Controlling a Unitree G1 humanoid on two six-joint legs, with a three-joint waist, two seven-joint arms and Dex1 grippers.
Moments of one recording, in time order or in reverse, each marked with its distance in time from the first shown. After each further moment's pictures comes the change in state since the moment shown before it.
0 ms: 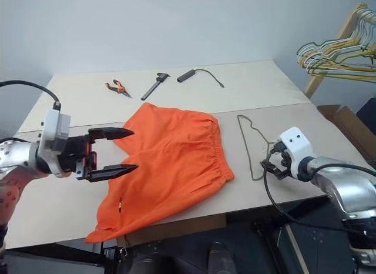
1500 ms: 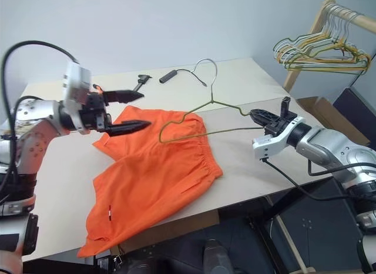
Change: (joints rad) left arm -0.434 -0.071 -0.236 0.383 0.211 0.011 -0.044; right arm -0.271 -0.171 0.240 0.375 -1.165 -1.592 -0.418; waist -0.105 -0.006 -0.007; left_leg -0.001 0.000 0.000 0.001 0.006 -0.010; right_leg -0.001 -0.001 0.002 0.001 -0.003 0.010
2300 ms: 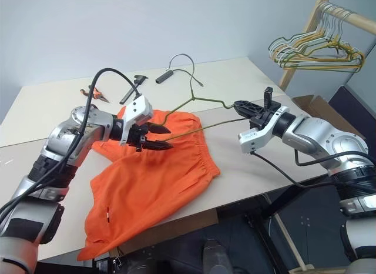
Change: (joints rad) left arm -0.129 -0.144 -0.270 0.164 0.282 0.089 -0.021; right arm -0.103 0.085 0.004 -0.004 -0.065 -0.033 0.027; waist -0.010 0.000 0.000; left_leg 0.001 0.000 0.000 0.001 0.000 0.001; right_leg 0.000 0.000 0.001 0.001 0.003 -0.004
